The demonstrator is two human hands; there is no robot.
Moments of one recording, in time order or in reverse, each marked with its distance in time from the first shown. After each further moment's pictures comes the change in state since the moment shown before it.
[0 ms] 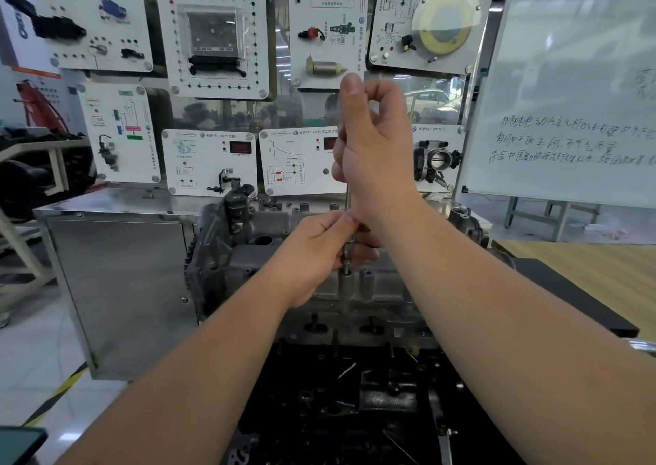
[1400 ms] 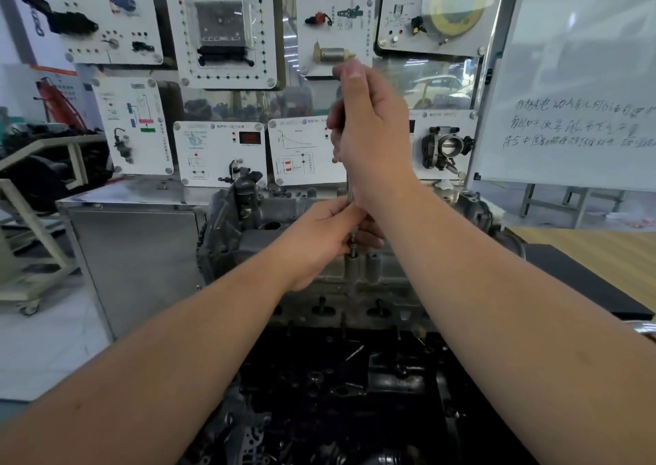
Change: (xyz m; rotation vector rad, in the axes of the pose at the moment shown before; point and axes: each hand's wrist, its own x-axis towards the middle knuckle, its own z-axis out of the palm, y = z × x) left_hand -0.008 0.013 0.005 0.131 -0.001 -0.086; right_hand -0.001 0.006 0.005 -0.195 -0.011 -0.117
